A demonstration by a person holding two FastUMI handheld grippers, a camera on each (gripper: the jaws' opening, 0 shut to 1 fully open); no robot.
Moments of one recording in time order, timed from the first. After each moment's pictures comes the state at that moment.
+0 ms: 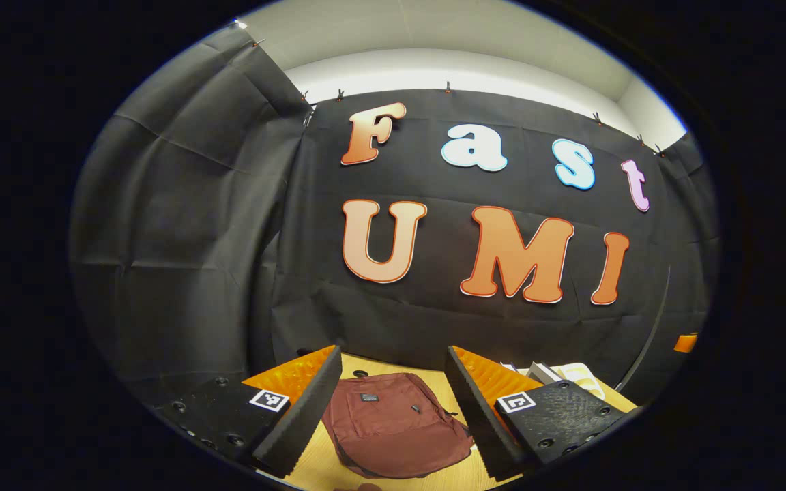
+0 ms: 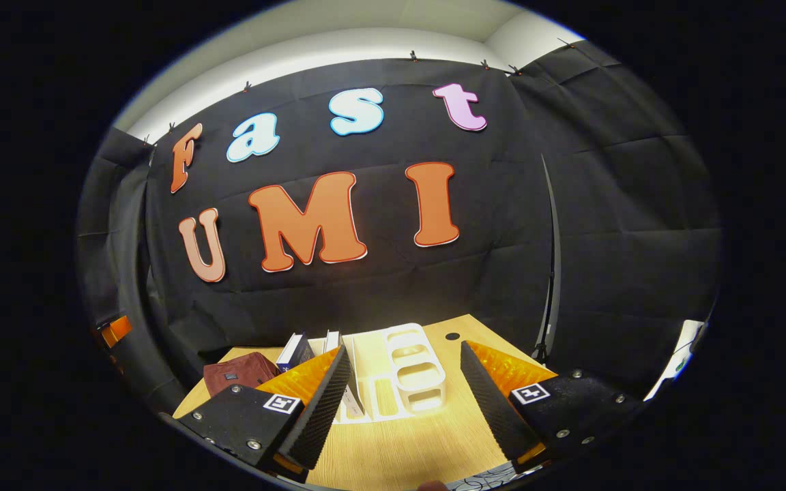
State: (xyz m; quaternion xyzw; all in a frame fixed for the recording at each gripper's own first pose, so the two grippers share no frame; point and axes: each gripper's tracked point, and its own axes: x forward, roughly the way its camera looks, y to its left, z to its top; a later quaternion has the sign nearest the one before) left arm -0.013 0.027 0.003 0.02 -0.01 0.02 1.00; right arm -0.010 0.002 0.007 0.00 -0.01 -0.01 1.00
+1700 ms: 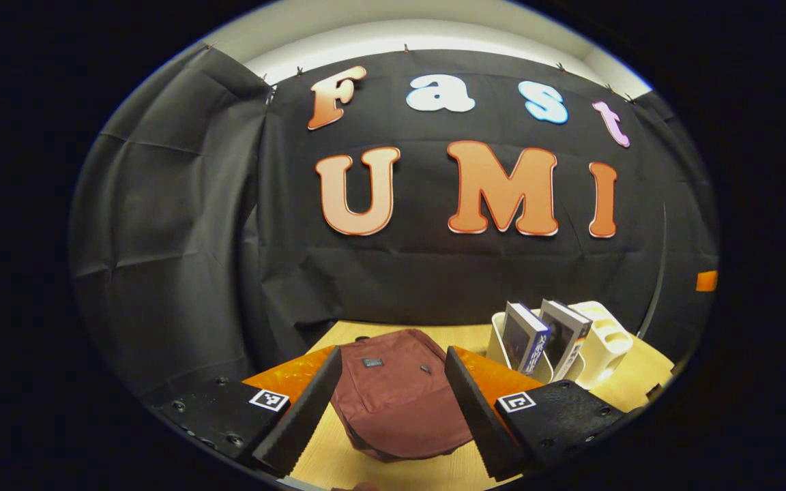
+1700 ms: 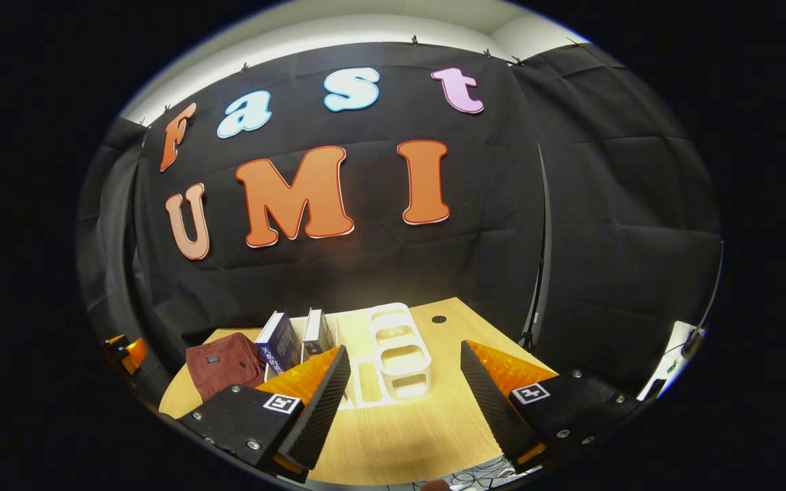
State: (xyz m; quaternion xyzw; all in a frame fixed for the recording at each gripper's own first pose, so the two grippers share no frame) left arm 0.006 0.011 -0.118 0.11 0.10 0.00 0.99; right arm 0.002 -0.012 -0.032 -0.03 0.04 -0.04 1.00
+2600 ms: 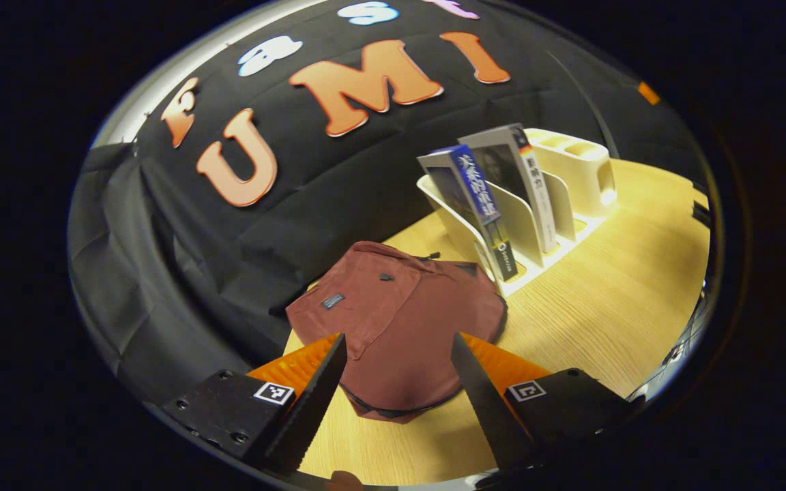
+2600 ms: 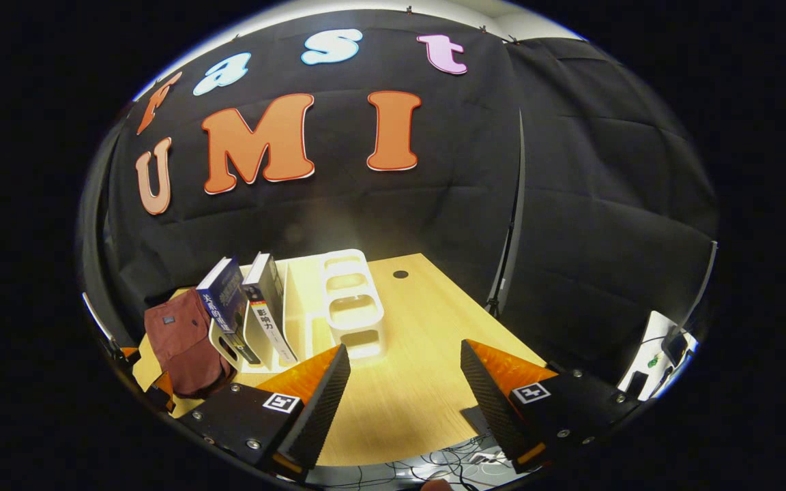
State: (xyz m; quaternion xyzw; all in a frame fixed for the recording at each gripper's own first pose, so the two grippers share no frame) left arm -0.003 -0.040 -0.307 0.39 0.23 -0.10 0.89; right arm 0.005 -0.079 -0.103 -0.06 0.13 -0.11 0.98
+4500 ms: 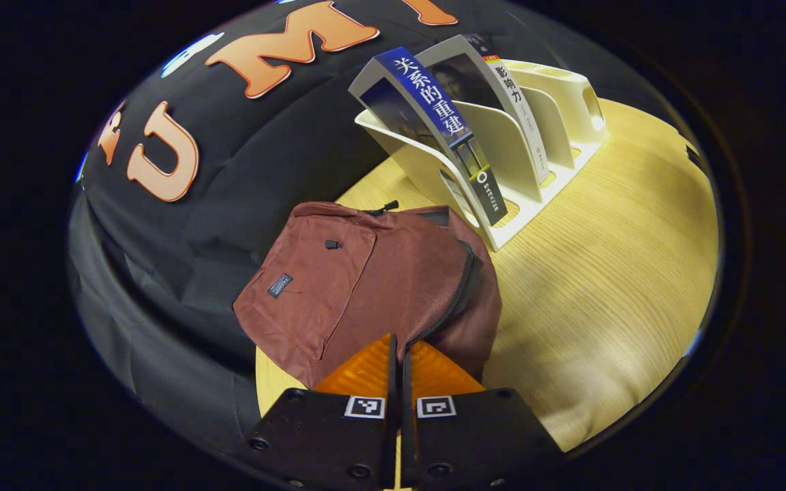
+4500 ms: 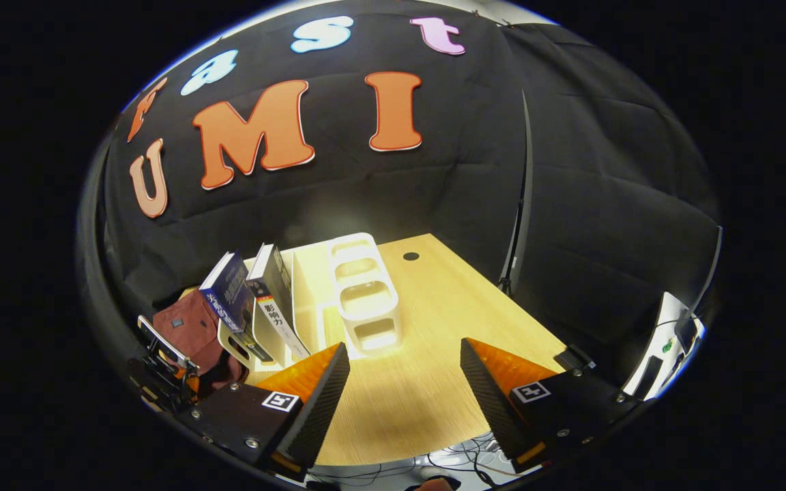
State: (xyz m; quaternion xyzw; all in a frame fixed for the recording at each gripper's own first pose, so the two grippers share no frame) left arm 0.049 -0.030 -0.373 0.44 0.34 -0.12 0.82; right arm 0.023 -0.053 -0.110 0.00 0.15 -0.10 0.98
